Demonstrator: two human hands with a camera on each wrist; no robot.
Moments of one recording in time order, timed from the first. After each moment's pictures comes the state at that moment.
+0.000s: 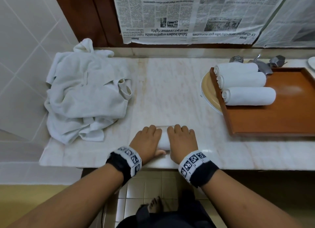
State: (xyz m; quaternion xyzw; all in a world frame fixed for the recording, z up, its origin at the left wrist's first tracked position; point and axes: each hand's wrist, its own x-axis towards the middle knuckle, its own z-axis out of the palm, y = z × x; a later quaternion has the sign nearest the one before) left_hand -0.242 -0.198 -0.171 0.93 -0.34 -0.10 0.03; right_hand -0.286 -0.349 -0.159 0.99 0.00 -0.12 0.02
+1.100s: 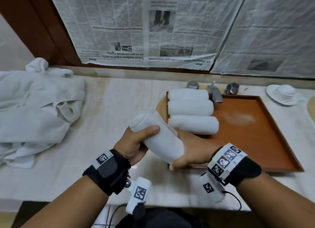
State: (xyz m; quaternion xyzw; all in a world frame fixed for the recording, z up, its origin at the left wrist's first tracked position) left_hand -0.232 -0.424 -0.065 0.45 -0.01 -0.25 0.86; right_hand -0.257 -0.632 -0.063 0.89 0.11 -0.25 -0.36
